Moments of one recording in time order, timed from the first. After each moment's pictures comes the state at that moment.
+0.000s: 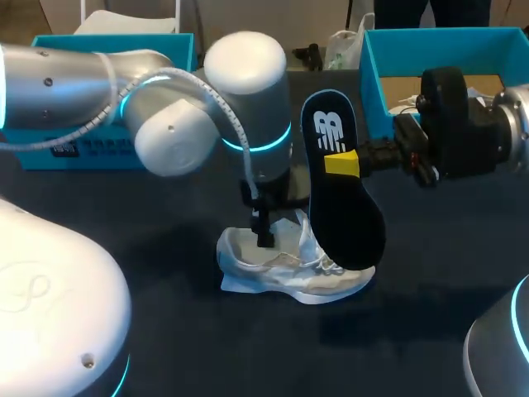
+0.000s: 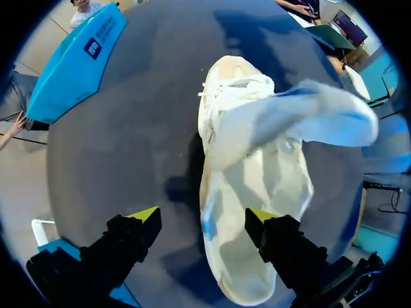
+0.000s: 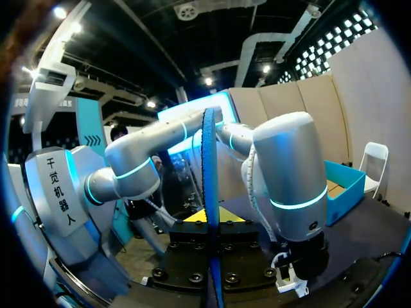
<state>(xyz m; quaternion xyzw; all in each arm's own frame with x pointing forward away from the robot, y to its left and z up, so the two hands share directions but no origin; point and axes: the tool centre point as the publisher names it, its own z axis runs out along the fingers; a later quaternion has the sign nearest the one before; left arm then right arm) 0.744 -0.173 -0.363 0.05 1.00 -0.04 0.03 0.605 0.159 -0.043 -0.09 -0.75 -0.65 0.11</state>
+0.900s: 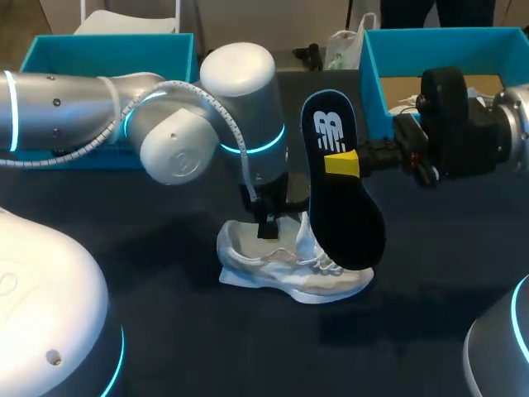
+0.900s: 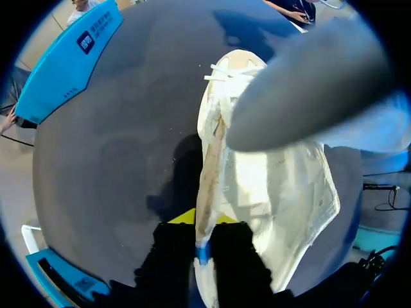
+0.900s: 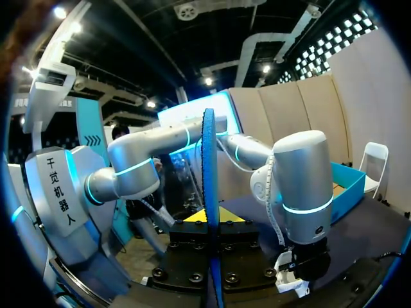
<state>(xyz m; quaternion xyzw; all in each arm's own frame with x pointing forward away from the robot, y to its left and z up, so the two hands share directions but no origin) 0.747 -0.178 -0.391 0.06 1.00 -0.07 -0.01 0.605 0.159 -0.043 -0.09 -0.75 -0.65 0.11</state>
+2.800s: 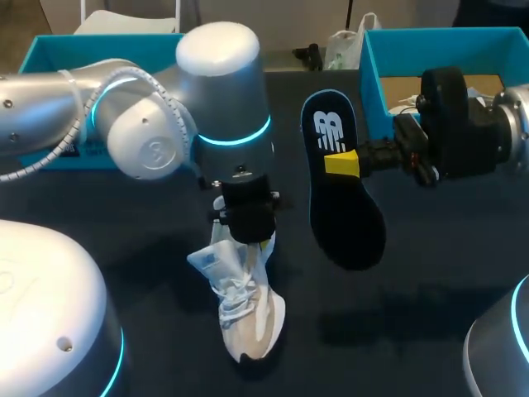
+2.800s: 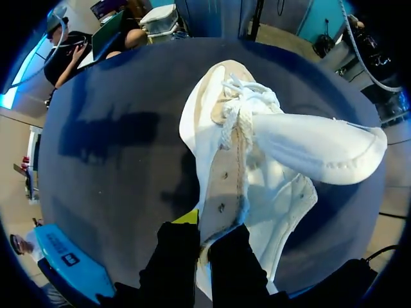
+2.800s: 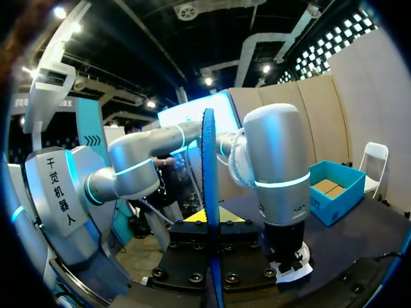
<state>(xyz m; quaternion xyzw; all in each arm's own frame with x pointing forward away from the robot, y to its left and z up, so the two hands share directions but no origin) 0.701 -0.160 -0.341 0.66 0.74 -0.07 0.00 0.605 0.159 -0.043 -0.09 -0.75 -0.65 0.11</state>
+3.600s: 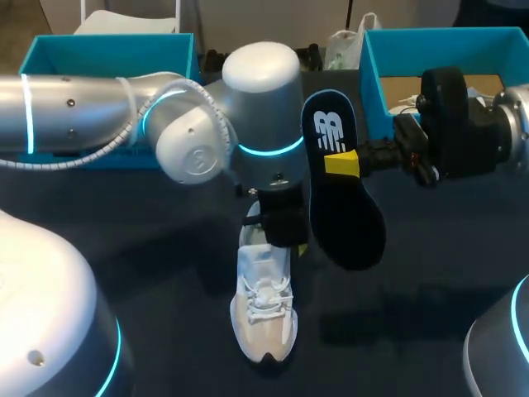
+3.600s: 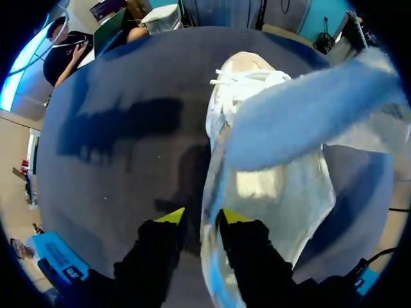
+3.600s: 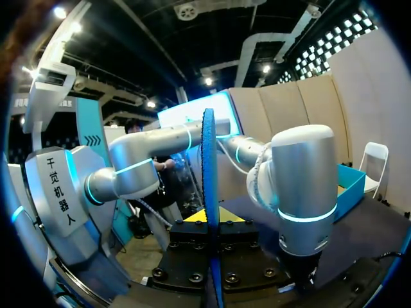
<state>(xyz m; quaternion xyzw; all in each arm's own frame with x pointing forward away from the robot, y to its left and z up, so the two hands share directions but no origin) 0.717 -0.217 -0.376 0.67 0.74 -0.09 0.00 0.605 0.159 -0.043 -0.09 -0.75 -0.65 0.11</state>
